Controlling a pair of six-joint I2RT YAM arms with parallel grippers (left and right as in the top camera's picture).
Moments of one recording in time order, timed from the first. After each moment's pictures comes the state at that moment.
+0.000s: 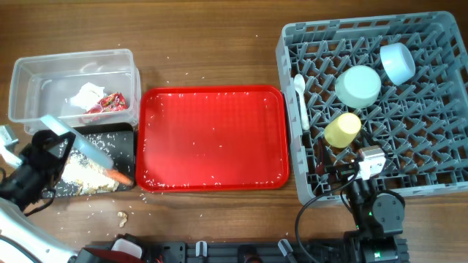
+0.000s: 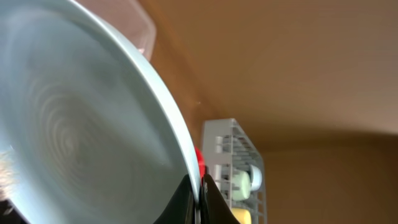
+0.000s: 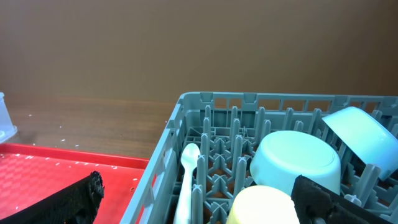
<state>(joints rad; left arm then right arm) 1.09 1.23 1.06 -1.32 1.23 0.30 0.09 0.02 0.01 0.00 -0.09 0.01</state>
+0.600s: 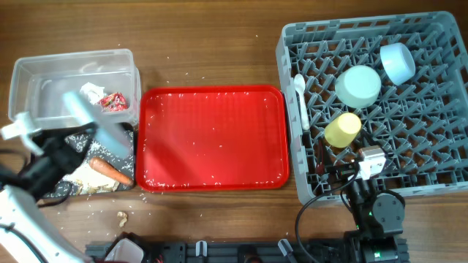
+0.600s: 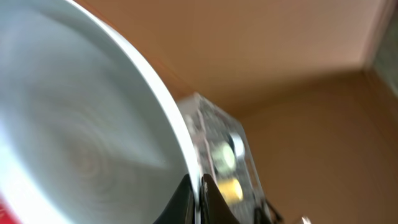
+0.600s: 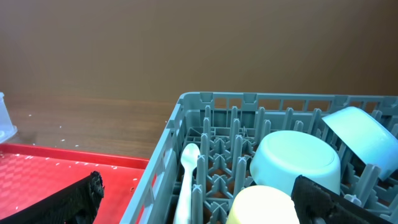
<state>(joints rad) 0.90 1.20 1.05 -1.37 1.36 0.50 0.09 0.02 0.01 0.00 -0.09 0.01</state>
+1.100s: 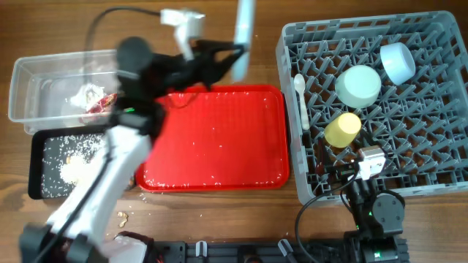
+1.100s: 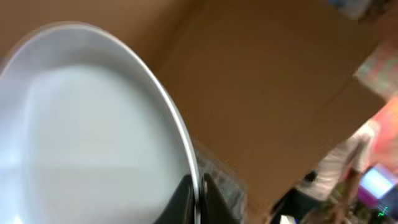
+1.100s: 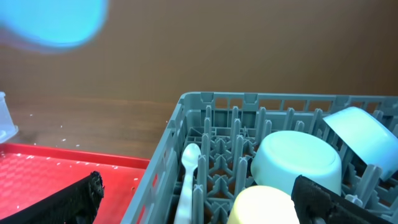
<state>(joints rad) -0.32 1.44 1.08 0.45 0.85 -0.70 0.09 0.02 0.01 0.00 -0.10 0.01</state>
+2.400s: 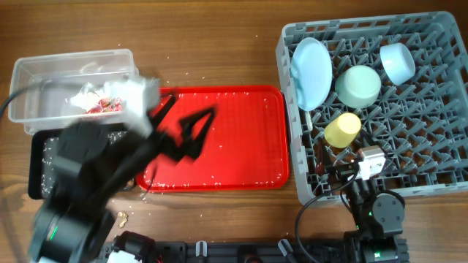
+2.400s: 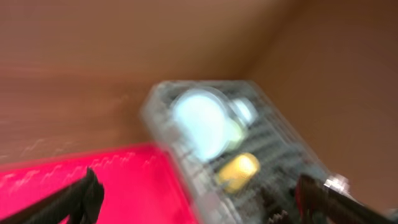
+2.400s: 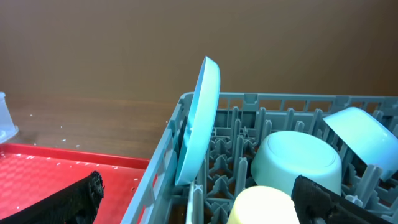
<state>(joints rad) -0.32 0.75 1.10 -0.65 0.32 -0.41 0.09 0.02 0.01 0.00 -0.10 0.01</state>
